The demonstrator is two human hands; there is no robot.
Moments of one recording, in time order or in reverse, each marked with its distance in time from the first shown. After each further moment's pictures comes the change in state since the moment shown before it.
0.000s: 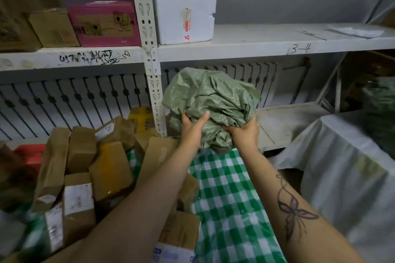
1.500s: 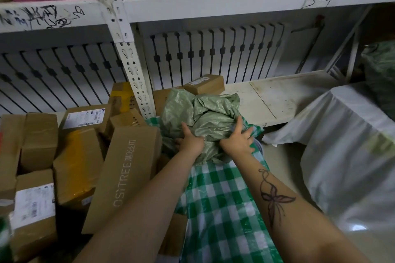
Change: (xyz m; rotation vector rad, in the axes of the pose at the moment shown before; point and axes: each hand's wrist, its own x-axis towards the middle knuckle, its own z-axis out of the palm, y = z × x) left_hand 0.058 -0.113 0.037 0.688 -0.007 -0.508; right_hand 0.037 0.113 0.022 -0.694 -0.335 0.399
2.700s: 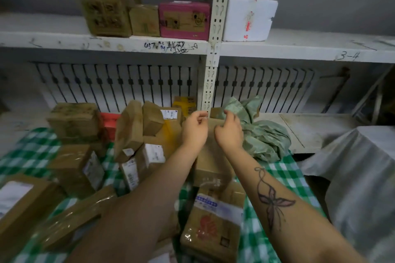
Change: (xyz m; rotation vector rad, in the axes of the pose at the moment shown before) left_hand -0.149 -0.106 -0.211 -0.360 0.345 0.643; right_hand -0.248 -0.131 0.060 0.095 0.193 -0.524
